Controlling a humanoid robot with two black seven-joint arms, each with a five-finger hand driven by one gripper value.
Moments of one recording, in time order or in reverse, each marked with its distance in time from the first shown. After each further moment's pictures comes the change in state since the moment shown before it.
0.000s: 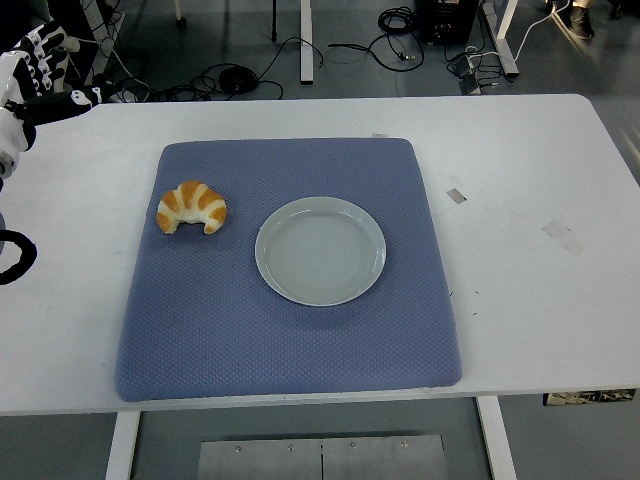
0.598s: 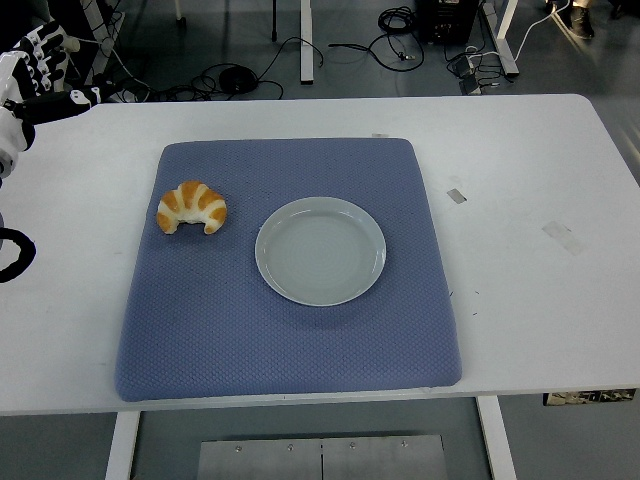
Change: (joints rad) left arm -0.003 0.001 -0.008 -0.001 -0.001 -0.001 0.030; right arm 0.000 0.000 0.000 0.000 0.000 0.000 0.000
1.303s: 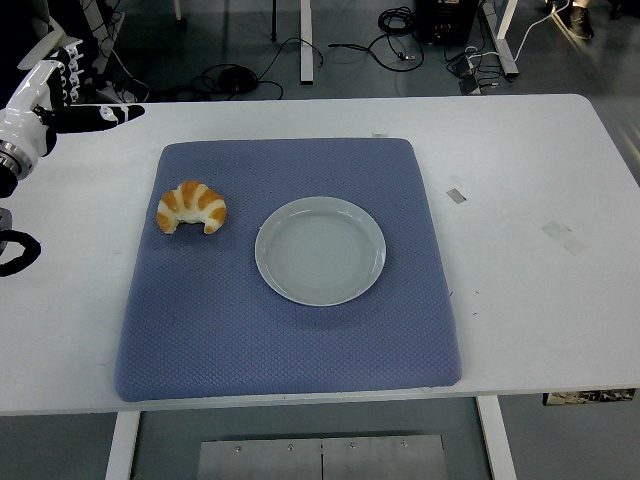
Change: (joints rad) left arm -0.022 0.006 0.013 -0.071 0.181 -0.066 0.188; right arm 0.000 0.000 0.000 0.000 0.000 0.000 0.000
